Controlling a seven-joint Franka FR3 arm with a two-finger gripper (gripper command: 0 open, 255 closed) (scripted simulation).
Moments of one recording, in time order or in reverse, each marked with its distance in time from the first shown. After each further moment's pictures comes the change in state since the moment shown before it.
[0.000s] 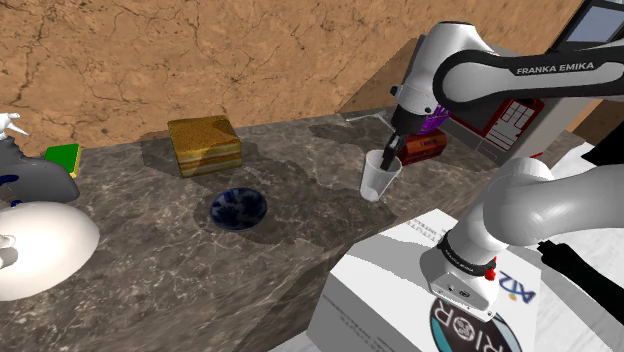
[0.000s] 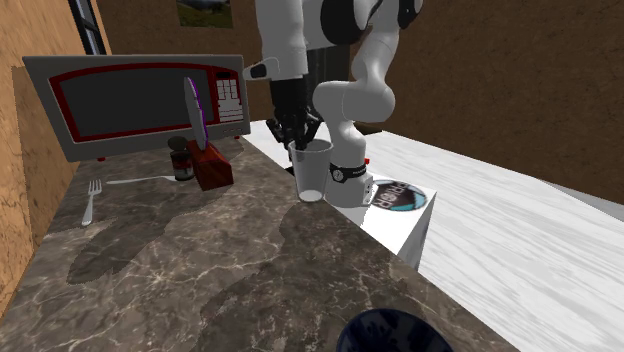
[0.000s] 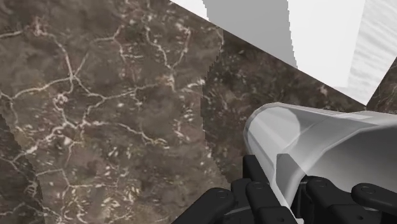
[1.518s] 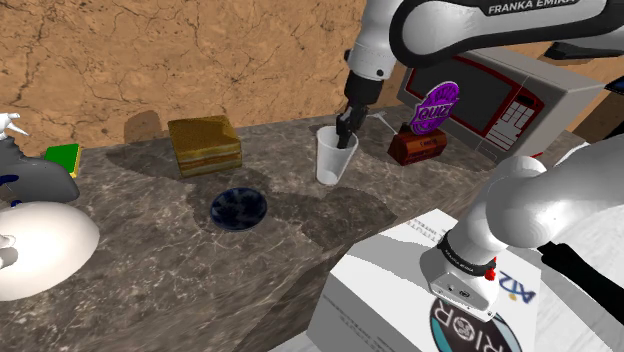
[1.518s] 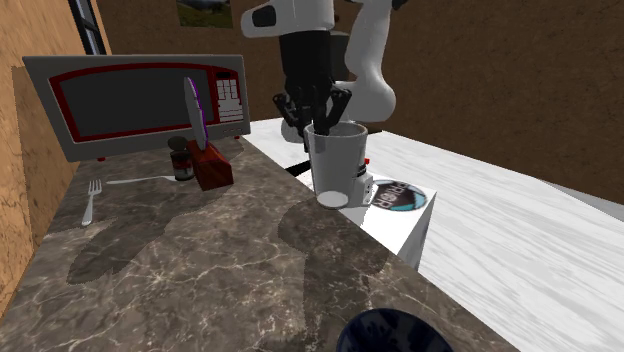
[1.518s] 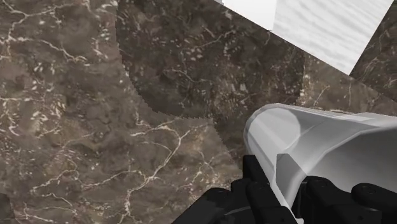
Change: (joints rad) arm 0.095 0.327 0.187 0.393 0.108 -0.039 0.213
